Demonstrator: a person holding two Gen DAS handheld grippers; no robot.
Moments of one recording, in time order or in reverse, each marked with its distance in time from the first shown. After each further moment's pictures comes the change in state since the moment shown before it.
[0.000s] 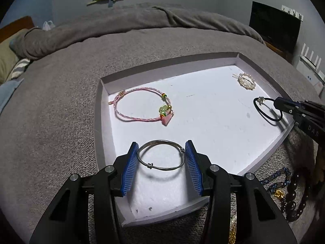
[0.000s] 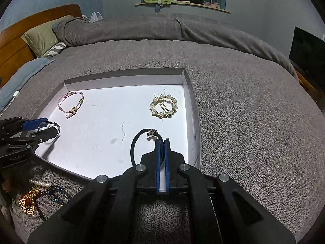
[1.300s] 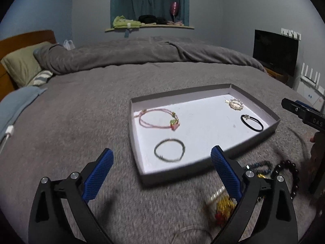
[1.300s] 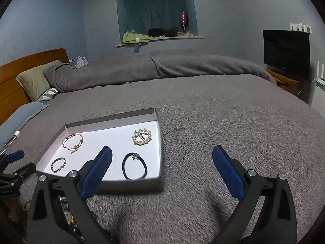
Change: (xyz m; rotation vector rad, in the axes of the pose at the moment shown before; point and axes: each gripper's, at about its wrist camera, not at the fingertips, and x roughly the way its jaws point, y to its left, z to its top) left arm -0.082 -0.001 -0.047 -0.065 -0.251 0.067; right arm -0.076 -0.033 -0.028 0.164 -0.281 -0.051
